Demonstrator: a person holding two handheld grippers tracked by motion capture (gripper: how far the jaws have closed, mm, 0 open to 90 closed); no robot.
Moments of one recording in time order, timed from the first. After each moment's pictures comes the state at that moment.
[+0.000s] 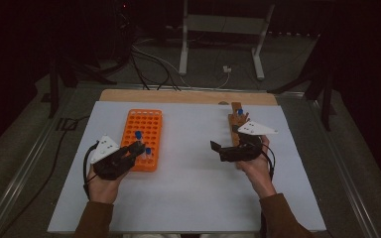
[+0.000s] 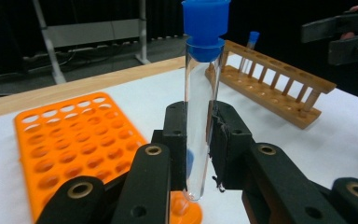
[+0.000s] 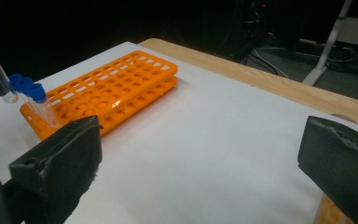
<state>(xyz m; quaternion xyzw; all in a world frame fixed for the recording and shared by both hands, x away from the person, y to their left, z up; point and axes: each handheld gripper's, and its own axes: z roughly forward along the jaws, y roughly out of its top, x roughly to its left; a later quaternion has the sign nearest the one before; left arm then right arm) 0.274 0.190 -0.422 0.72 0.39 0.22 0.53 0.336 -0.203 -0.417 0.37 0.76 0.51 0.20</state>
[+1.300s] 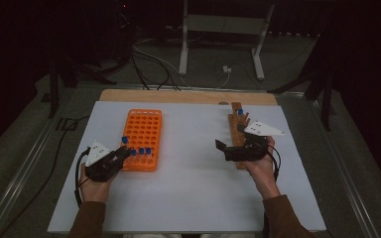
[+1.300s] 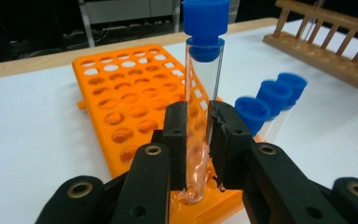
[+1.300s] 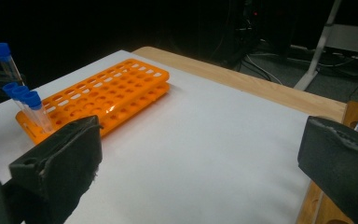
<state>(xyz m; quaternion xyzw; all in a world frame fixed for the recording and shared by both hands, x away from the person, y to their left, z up) 0.289 0.222 -0.473 0.73 0.43 0.25 0.48 0.332 -0.214 -0.413 0.37 0.74 0.52 0.21</state>
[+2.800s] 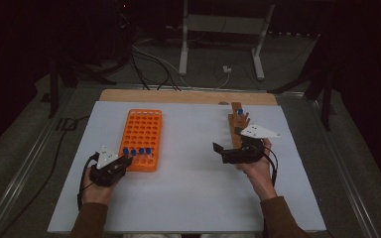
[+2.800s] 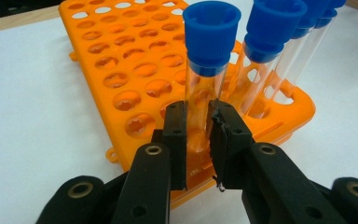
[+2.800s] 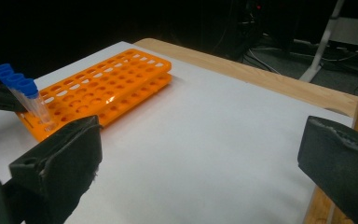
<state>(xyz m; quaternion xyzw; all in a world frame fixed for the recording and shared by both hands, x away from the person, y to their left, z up) 0.288 0.216 -0.493 0.77 0.44 0.23 0.41 0.332 -0.209 -0.425 0.37 0.75 0.51 0.20</state>
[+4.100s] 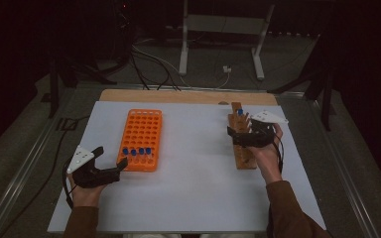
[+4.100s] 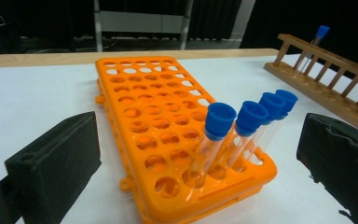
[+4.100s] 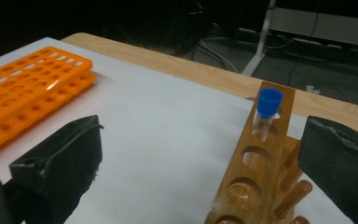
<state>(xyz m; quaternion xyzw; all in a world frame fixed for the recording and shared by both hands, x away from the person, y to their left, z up) 0.268 0.244 -0.467 0.67 0.47 0.24 0.52 0.381 -0.243 -0.427 0.44 0.73 0.46 0.26</state>
